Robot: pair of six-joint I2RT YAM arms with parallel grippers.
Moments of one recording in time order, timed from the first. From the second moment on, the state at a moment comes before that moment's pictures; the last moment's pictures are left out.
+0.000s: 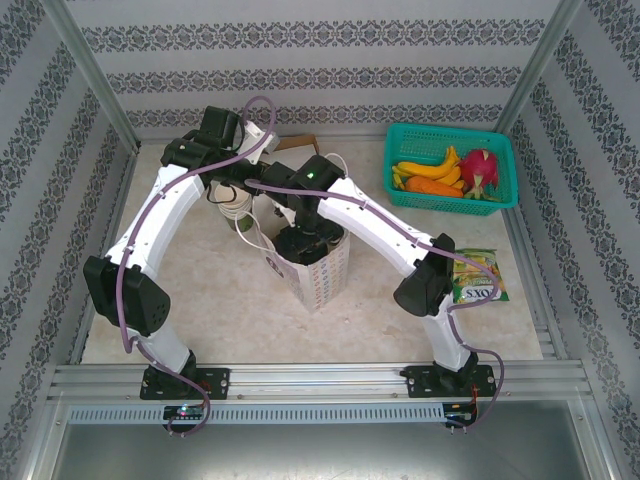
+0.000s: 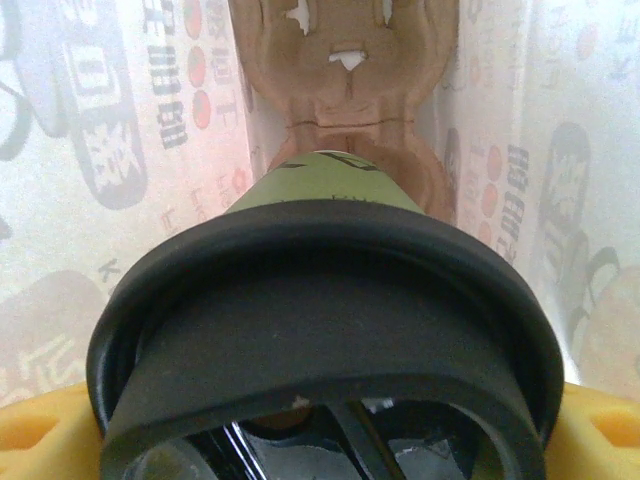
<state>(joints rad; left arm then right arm) -0.27 1.69 1.78 -1.01 0.45 0.11 0.89 2.12 2.28 -1.70 -0.05 0.32</state>
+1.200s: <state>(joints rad) -0.26 1.69 1.78 -1.00 0.50 0.10 0.83 2.08 2.12 -1.68 -0.11 0.30</state>
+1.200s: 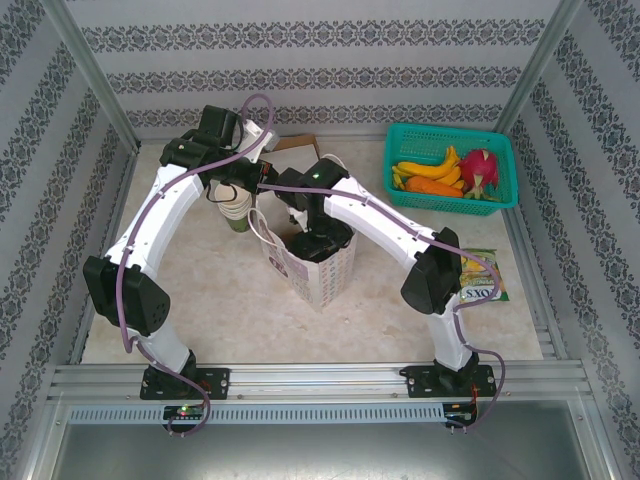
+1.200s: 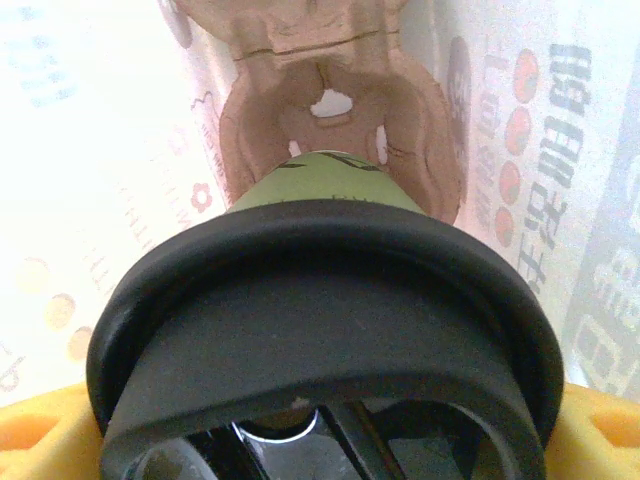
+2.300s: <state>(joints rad) -0.26 1.69 1.78 -1.00 0.50 0.10 0.81 2.11 2.13 -1.66 -0.12 0.26</state>
